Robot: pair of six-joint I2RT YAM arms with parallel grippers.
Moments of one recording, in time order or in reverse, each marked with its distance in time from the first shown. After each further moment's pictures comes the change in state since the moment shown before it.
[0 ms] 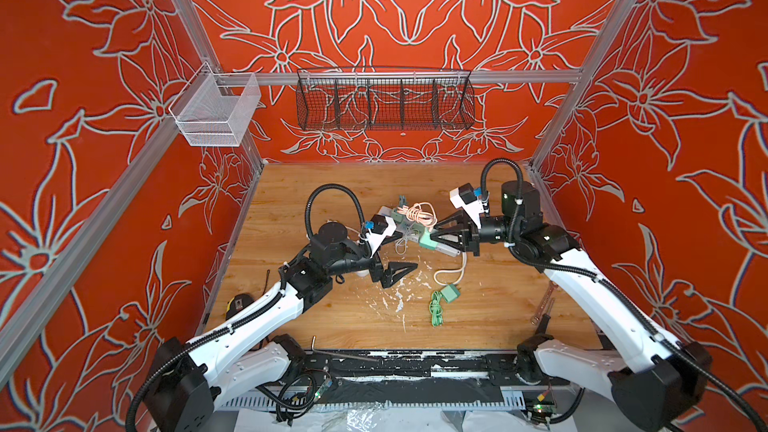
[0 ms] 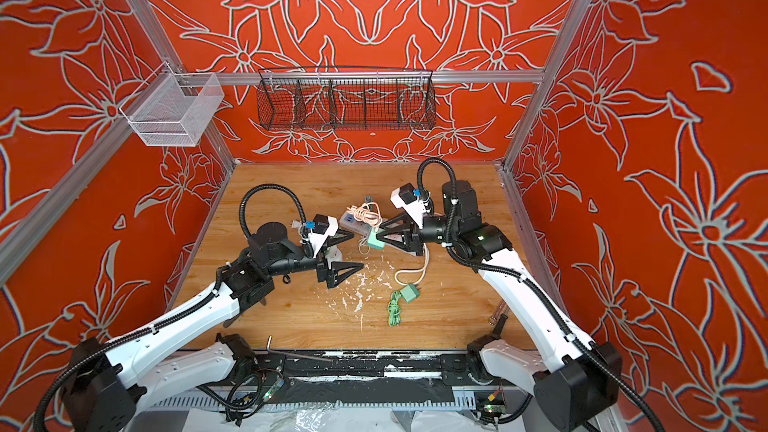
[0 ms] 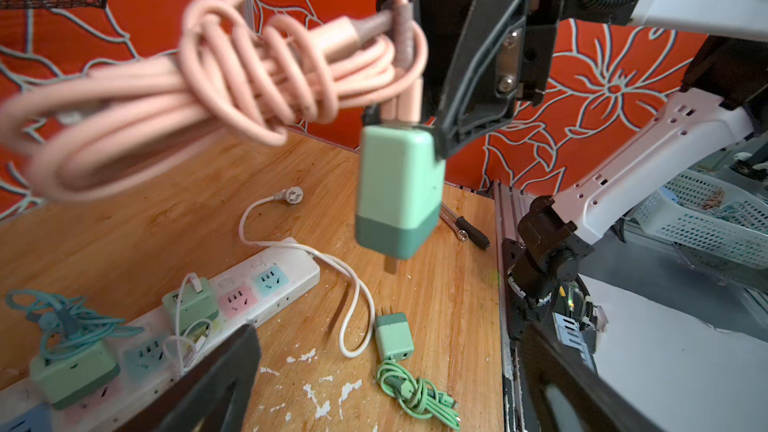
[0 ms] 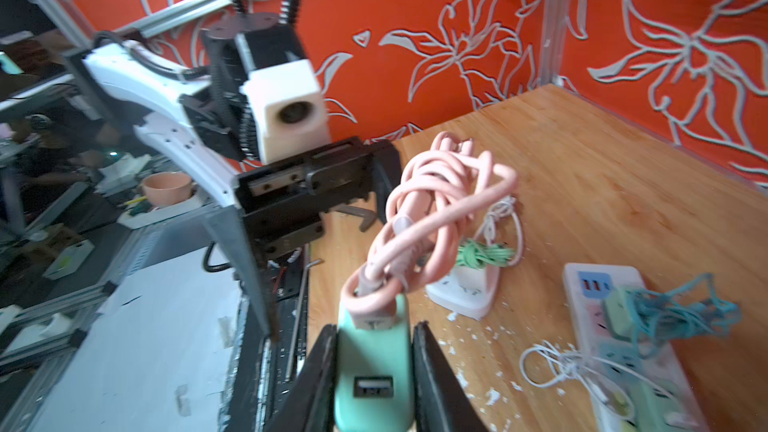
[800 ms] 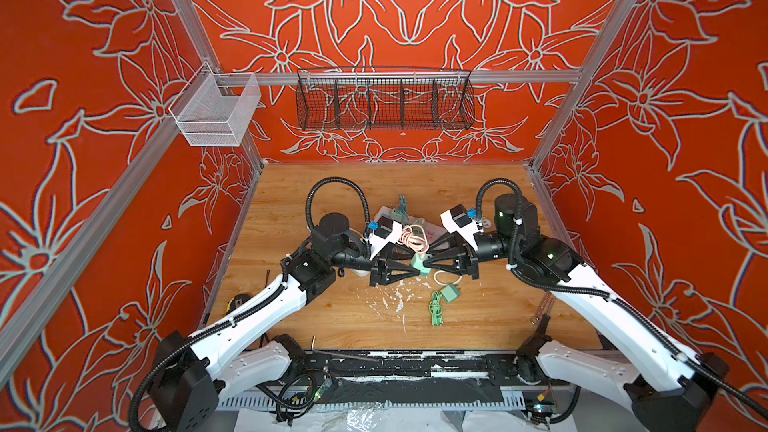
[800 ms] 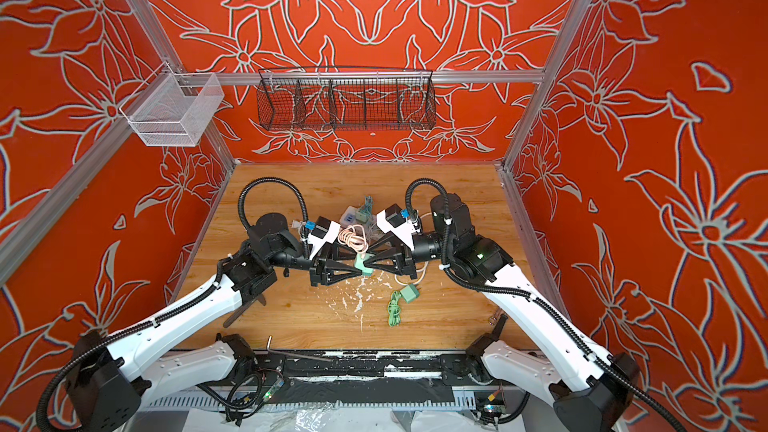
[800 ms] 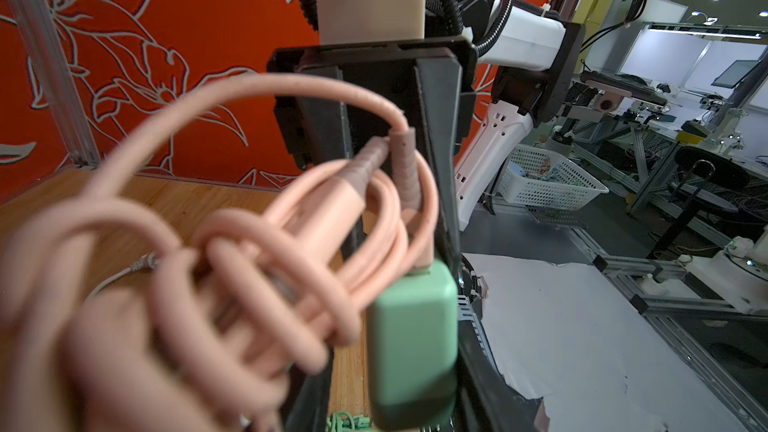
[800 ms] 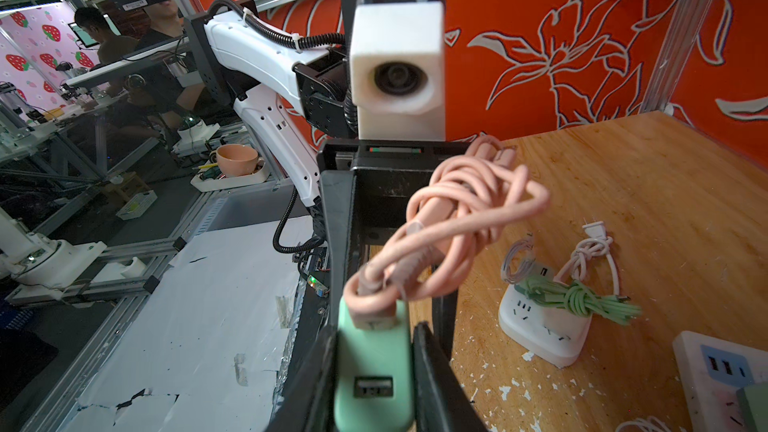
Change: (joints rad) left arm 0.000 0.053 0.101 -0.015 0.355 -0.004; right arm 0.187 -0.084 -0.020 0.012 0.032 0.014
